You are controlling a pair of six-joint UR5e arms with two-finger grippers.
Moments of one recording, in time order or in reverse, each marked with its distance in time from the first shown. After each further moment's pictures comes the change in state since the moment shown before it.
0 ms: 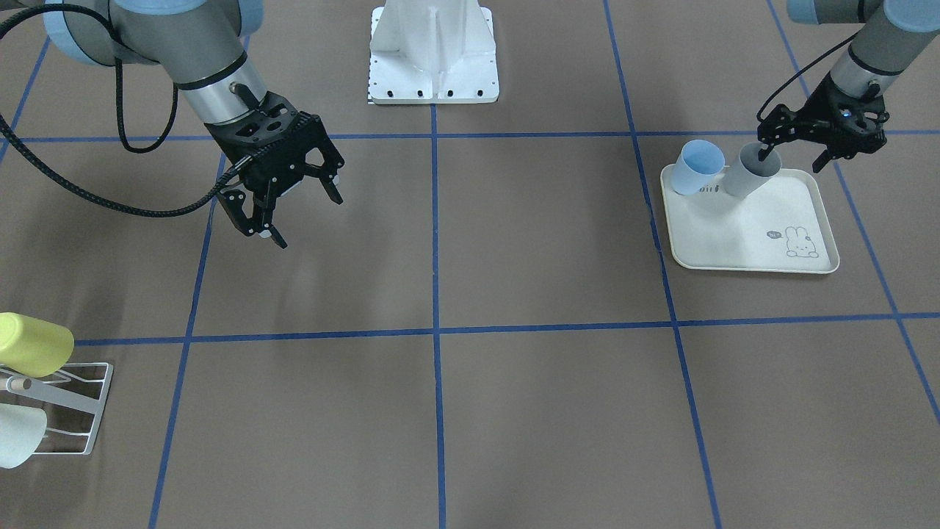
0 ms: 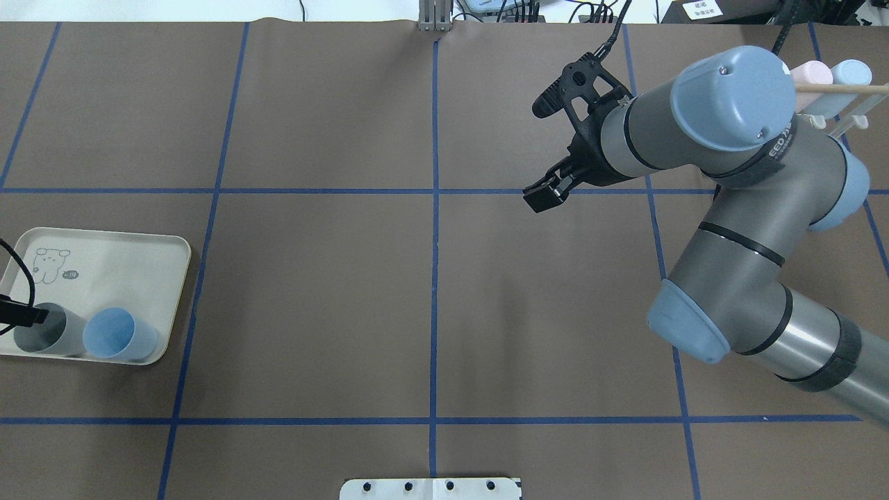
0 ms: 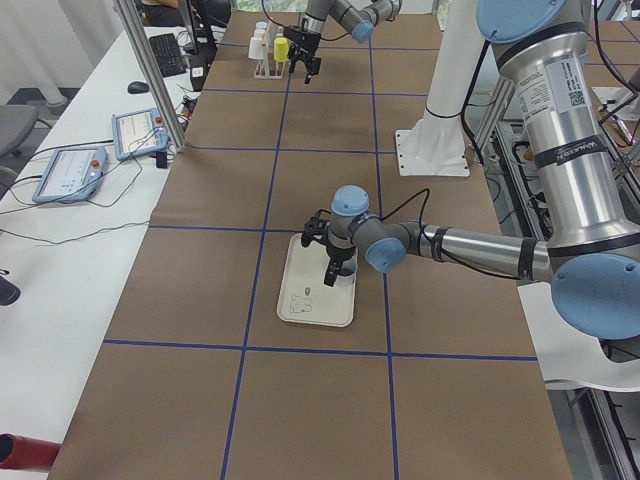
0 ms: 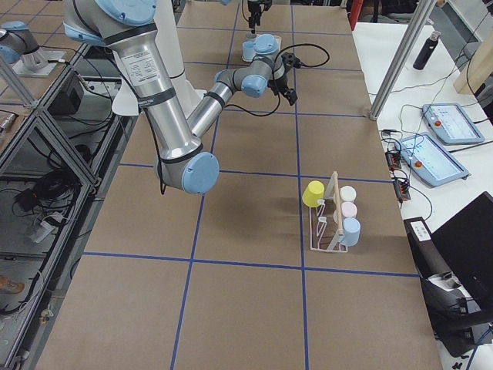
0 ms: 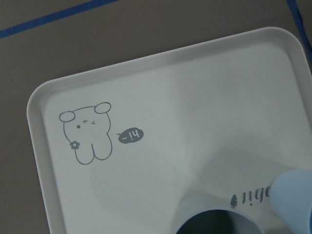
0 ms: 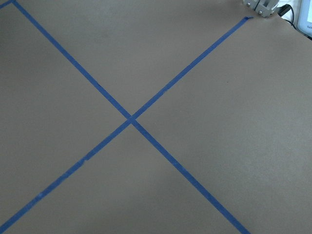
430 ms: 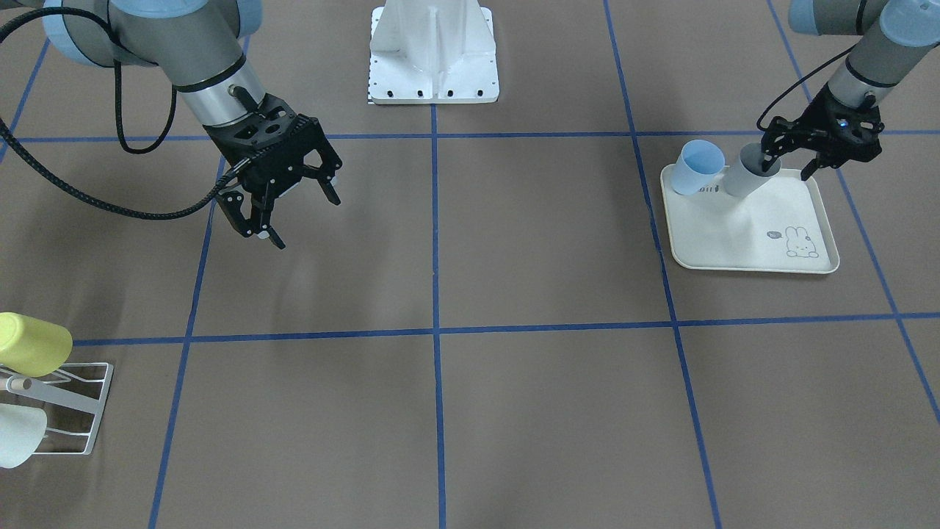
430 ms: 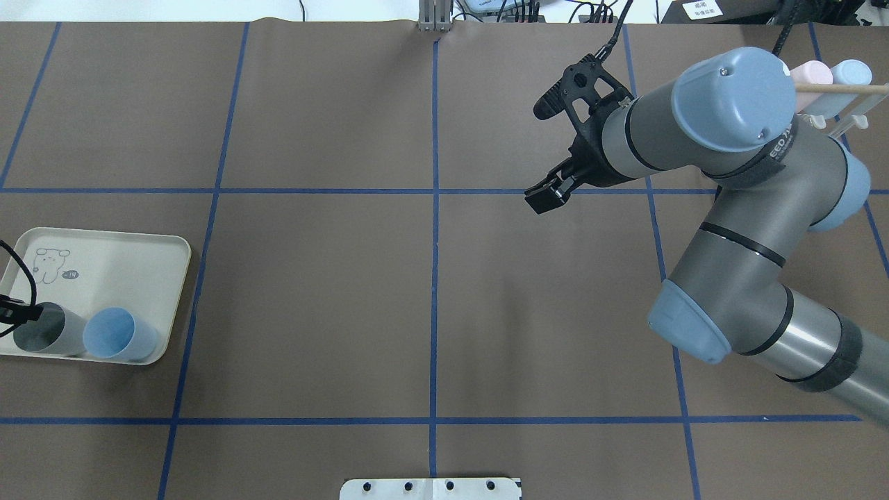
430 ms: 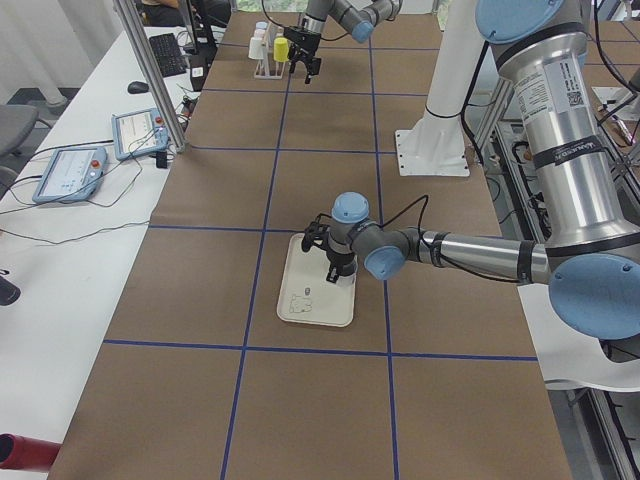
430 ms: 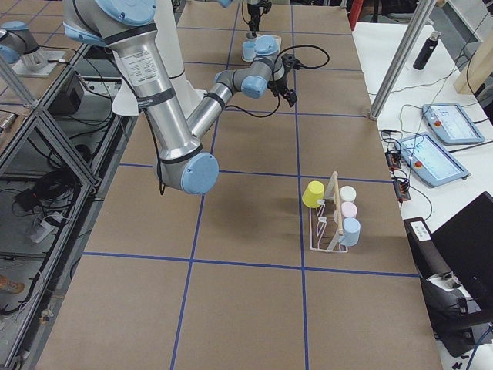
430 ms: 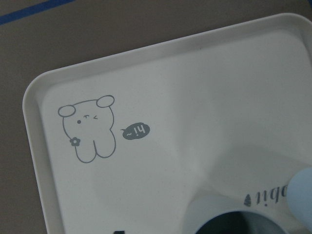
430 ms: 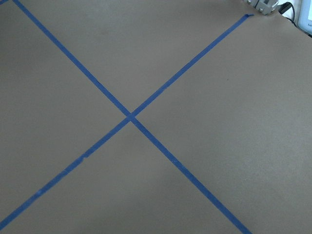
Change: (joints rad) left arm 0.004 -0.005 0.025 -0.043 -0.011 -0.029; right arm 0.000 -0.003 0.000 0.000 0.002 -0.006
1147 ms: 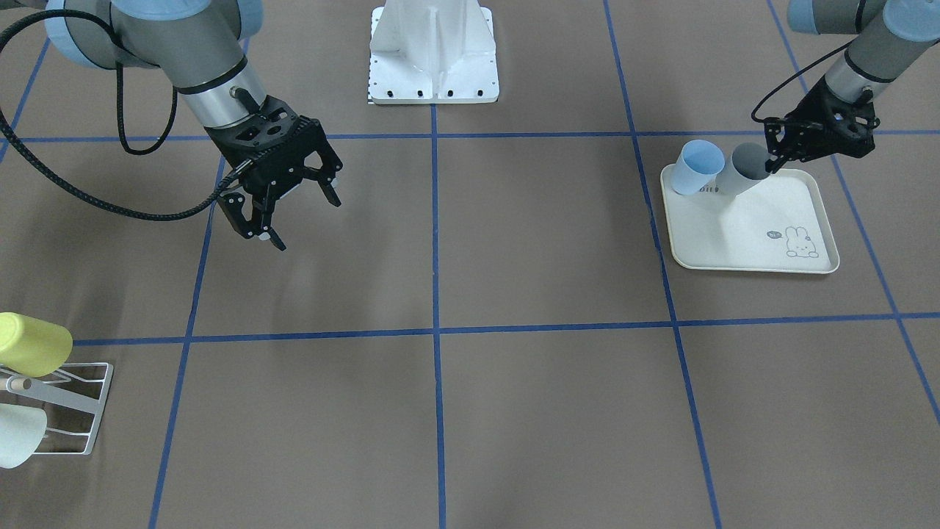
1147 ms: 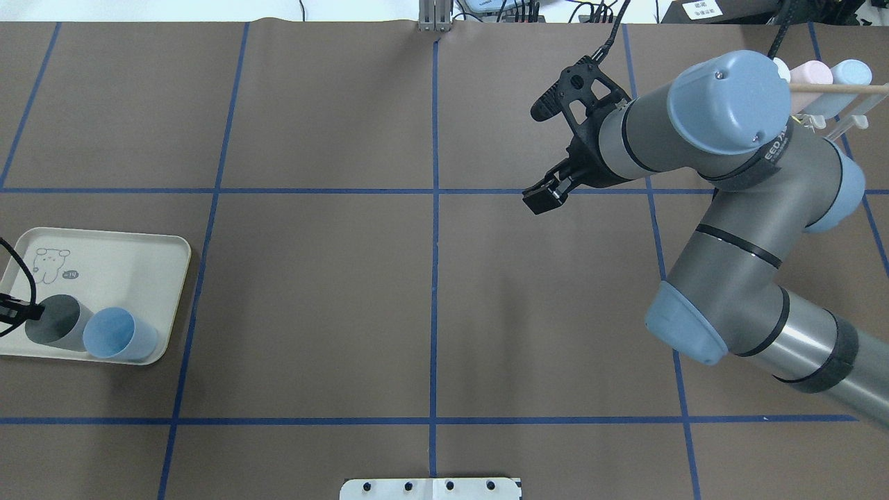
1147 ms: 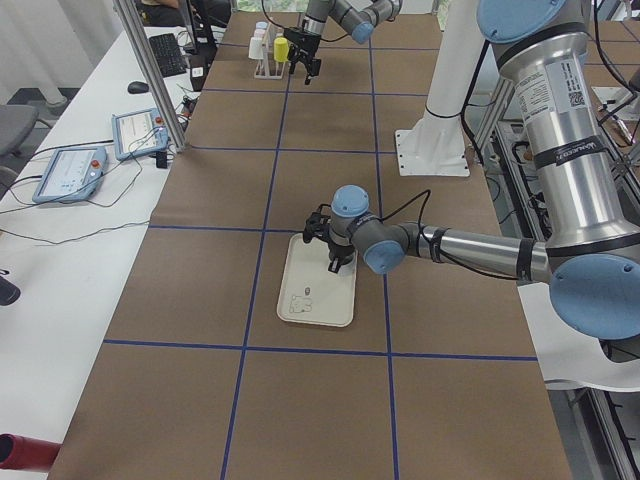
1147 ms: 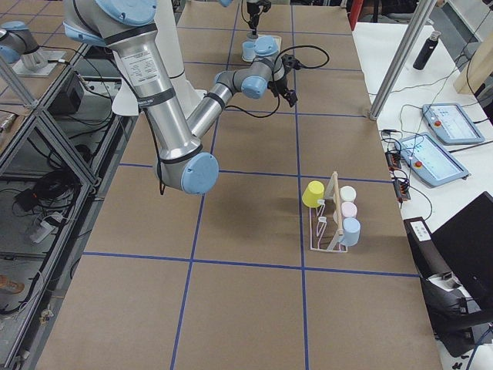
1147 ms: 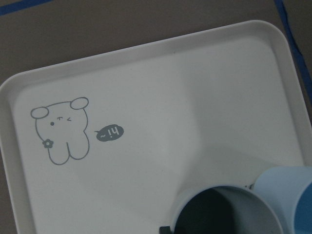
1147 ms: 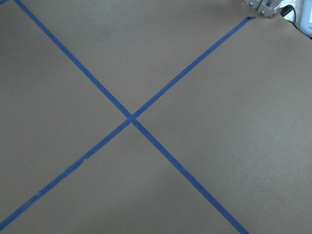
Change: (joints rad) left arm -0.038 -0.004 -0.046 -0.003 -0.080 0.001; right arm -0.010 0.005 -0.007 0.009 -0.016 -0.003
